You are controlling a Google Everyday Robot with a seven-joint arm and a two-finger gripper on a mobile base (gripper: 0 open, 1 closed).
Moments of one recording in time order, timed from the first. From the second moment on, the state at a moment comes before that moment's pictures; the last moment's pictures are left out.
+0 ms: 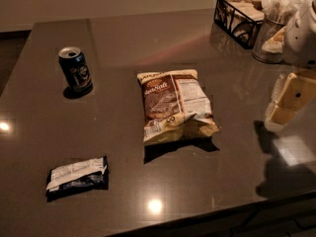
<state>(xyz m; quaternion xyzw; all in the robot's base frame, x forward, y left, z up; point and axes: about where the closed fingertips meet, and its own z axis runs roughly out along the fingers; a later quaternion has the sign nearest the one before) 0.438 -0.217 0.976 -0.60 0.78 -0.03 0.16</state>
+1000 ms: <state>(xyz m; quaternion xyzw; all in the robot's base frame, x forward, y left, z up) 0.442 -0.197 0.963 -0.59 0.79 -0.02 0.18</state>
